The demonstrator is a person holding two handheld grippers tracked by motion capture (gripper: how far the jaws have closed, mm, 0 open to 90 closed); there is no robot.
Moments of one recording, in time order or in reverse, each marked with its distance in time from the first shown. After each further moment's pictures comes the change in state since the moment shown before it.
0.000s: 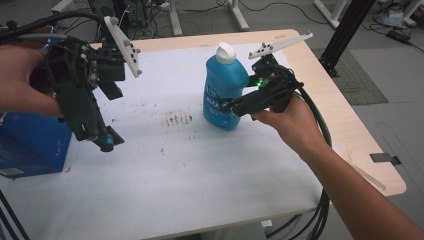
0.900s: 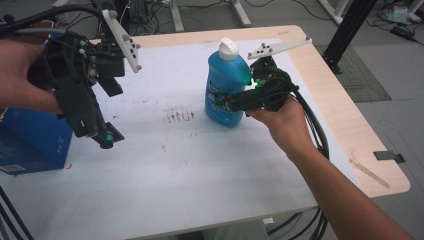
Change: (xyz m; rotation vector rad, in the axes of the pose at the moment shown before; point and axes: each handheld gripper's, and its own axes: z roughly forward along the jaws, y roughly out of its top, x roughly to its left) left arm 0.001 -0.002 0.001 -0.003 -0.007 -0.003; right arm 0.000 -0.009 0.015 -0.084 -0.007 0.014
